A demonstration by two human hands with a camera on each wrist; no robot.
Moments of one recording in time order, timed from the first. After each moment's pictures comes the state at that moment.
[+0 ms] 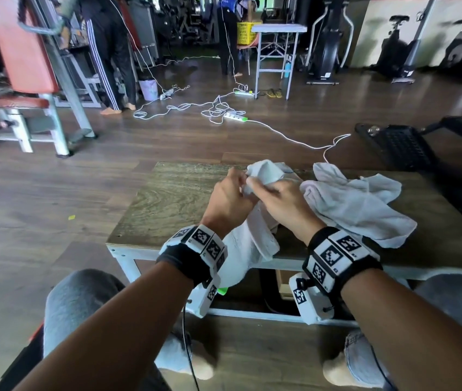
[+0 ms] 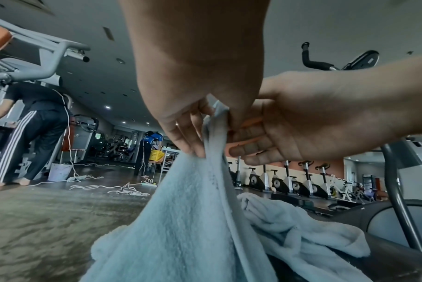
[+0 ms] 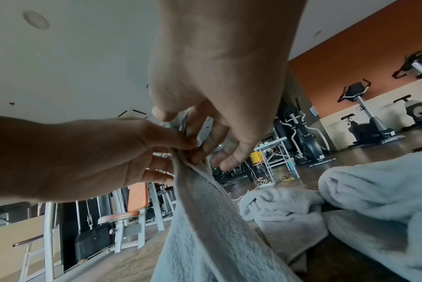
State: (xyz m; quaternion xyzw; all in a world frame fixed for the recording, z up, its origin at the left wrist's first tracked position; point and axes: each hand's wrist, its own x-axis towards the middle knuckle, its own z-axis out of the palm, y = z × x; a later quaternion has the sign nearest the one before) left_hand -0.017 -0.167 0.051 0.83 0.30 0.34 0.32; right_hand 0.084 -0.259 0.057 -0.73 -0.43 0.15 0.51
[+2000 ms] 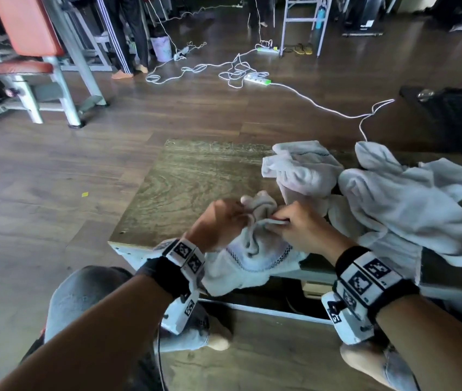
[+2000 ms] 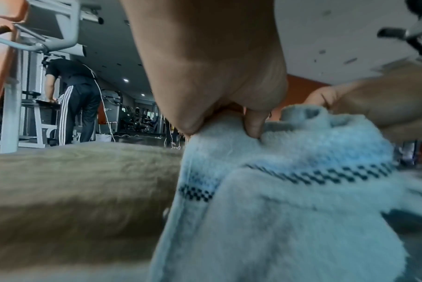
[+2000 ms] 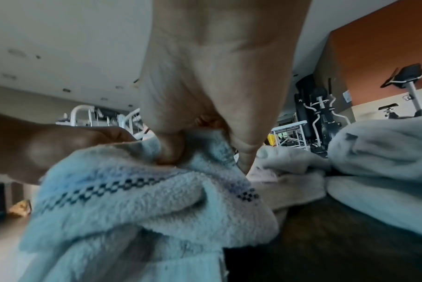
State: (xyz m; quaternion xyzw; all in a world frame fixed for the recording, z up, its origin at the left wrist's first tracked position) left_hand -0.036 -0.079 -0.035 0.89 0.30 0.15 0.30; right_hand 0.132 -0.203 -0.028 -0.72 -0.58 0.24 0.29
